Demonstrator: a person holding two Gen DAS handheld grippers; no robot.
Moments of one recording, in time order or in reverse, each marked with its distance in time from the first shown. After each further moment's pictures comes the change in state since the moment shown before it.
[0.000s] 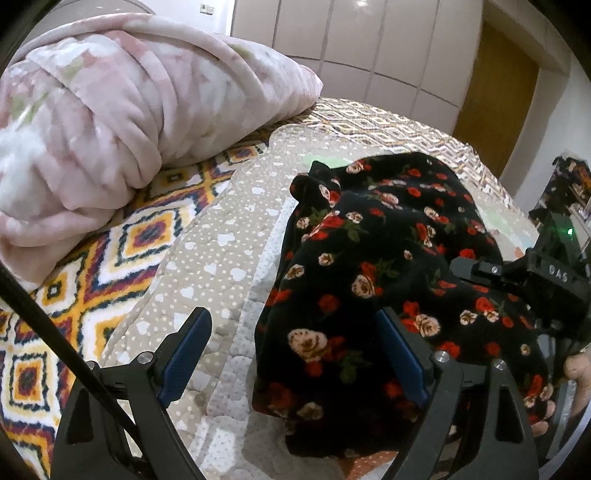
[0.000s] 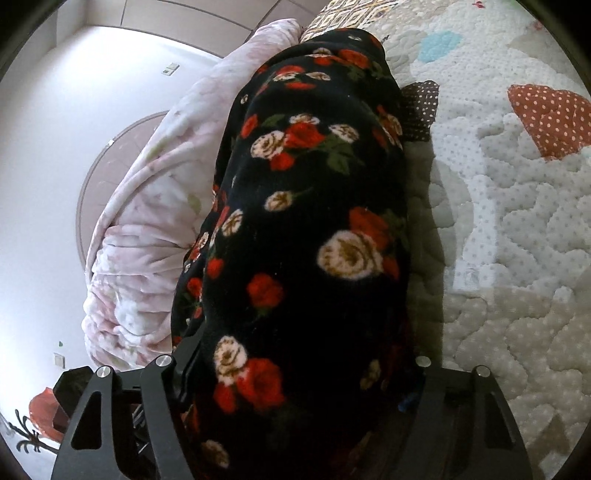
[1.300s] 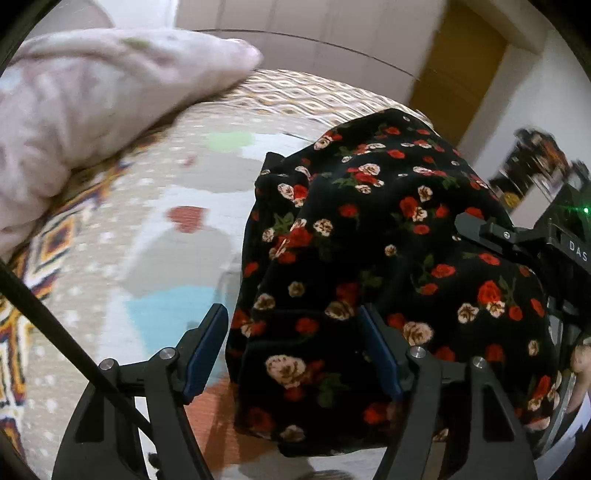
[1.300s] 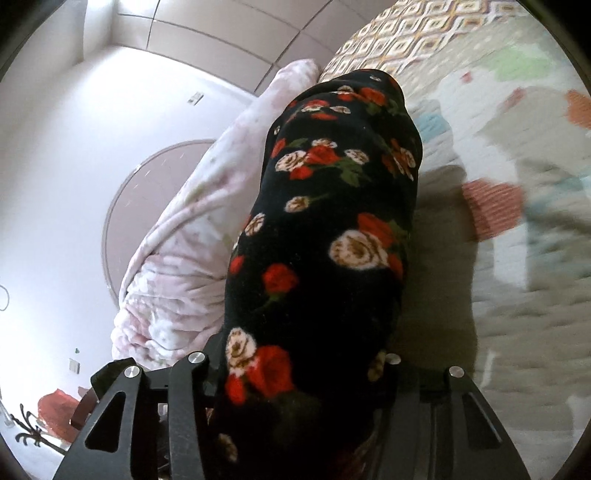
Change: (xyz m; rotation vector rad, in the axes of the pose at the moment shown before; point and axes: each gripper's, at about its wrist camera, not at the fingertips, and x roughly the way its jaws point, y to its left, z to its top) left arm 0.010 -0.111 0.008 0.091 0.128 -0.180; right arm -0.122 -0.017 0.016 -0.033 -0.143 0.059
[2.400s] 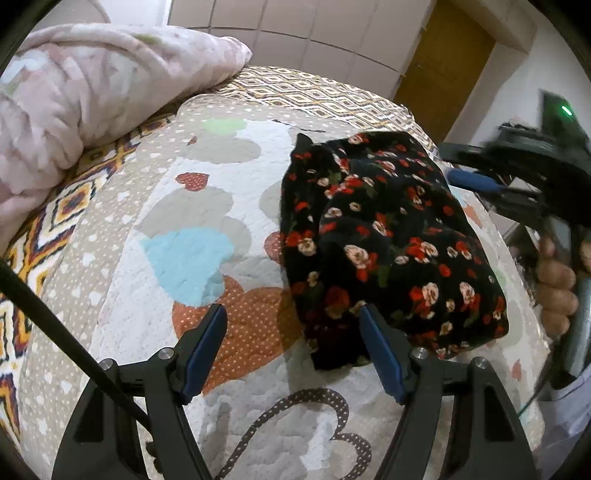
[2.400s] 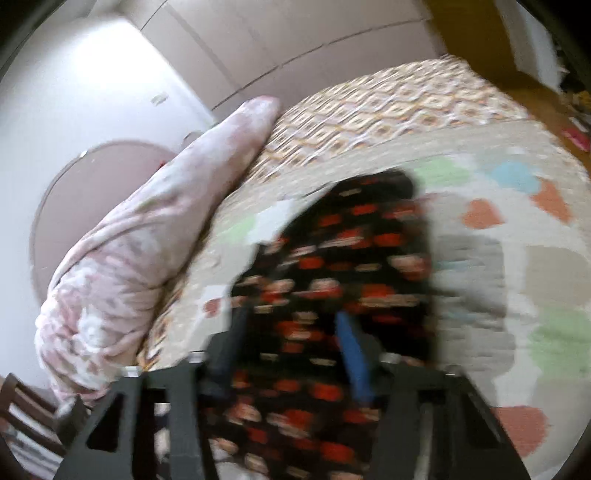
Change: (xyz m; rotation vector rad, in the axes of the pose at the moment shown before) left arm -0.055 0.014 -0.051 -0.016 0.001 -0.047; right arm -0.018 0.089 0.010 -0.206 -0.047 -0.362
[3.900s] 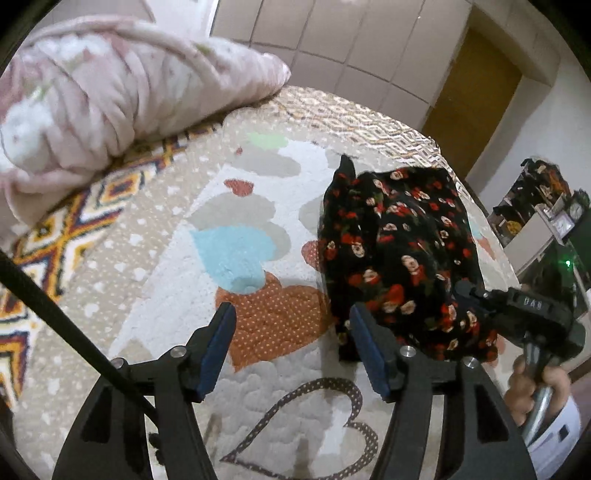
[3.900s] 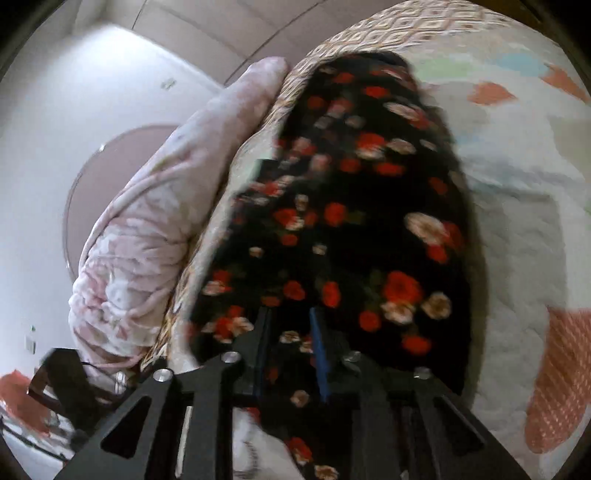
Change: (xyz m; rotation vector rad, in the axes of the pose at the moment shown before) left arm -0.045 0.014 -0.019 -0.089 -0.105 0.093; right arm 0.009 -0.095 -0.090 0.168 0.053 0.195
